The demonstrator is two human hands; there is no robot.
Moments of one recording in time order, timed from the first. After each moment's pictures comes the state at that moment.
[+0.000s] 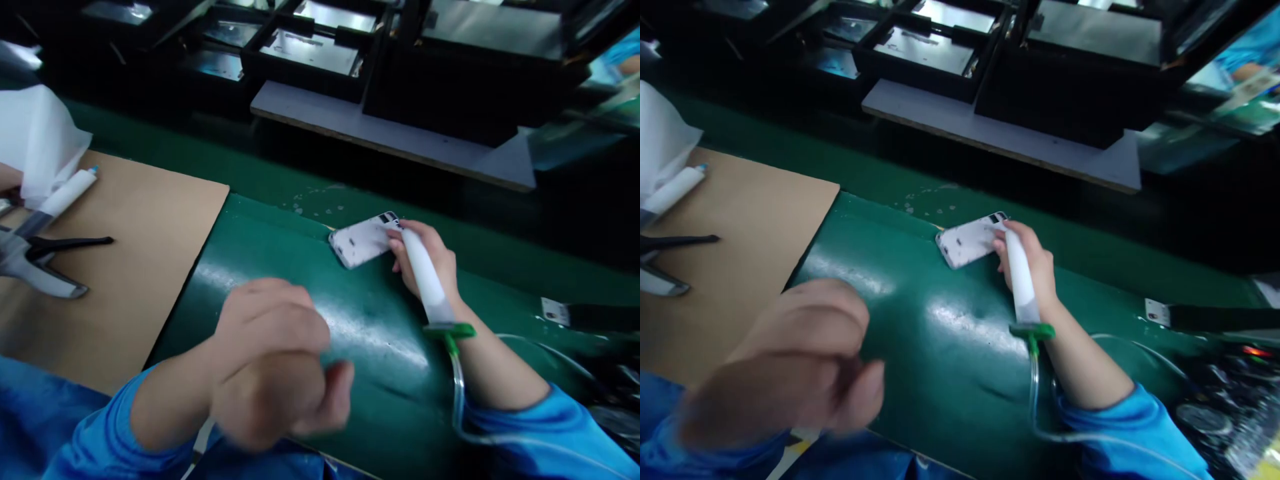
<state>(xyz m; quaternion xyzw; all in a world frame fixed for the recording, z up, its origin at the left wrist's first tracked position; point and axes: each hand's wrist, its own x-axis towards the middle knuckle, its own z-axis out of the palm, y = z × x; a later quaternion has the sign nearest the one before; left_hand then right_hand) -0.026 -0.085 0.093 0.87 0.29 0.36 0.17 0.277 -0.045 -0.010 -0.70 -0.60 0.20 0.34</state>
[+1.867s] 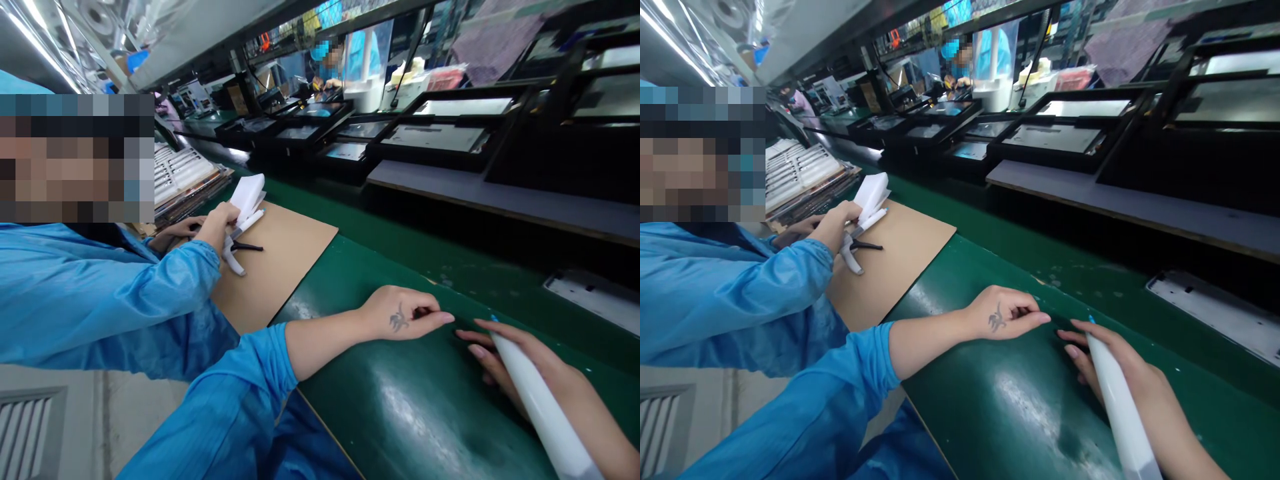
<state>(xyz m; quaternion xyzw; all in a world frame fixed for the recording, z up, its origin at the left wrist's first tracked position) 0.021 -0.039 -0.003 0.79 0.44 0.28 0.31 0.255 -0.088 -0.036 -0.55 -0.69 0.32 0.34</state>
